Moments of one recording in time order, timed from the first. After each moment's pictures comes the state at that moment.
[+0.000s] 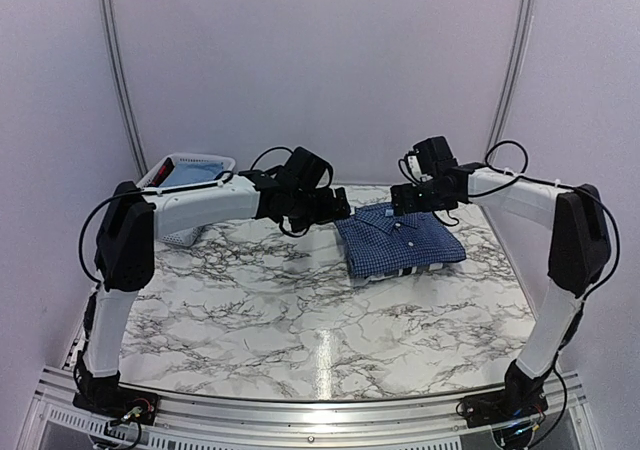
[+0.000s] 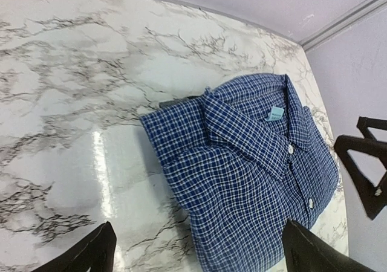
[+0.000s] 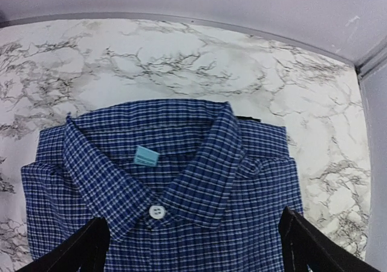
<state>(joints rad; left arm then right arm) -0.83 2.25 1.96 -0.42 -0.10 -0.78 0.38 1.77 1.41 -0.44 0.21 0.16</state>
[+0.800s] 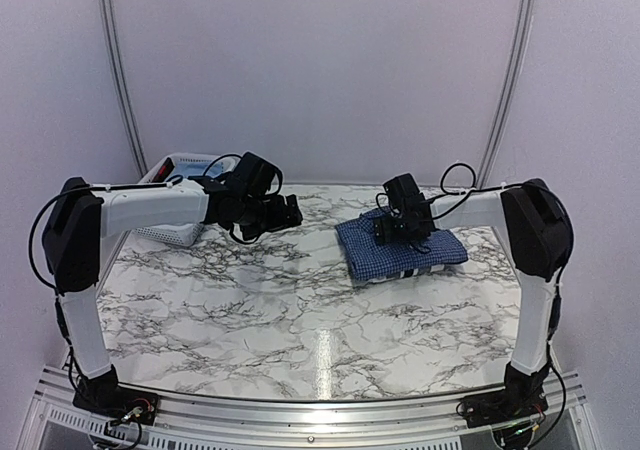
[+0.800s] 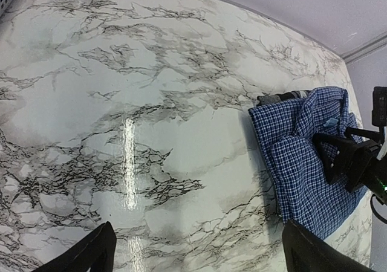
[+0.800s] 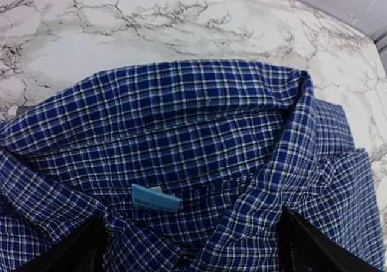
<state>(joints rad) -0.71 1.91 1.48 -0.36 -0.12 -0.74 0.48 2.03 1.38 -0.24 0.37 0.21</state>
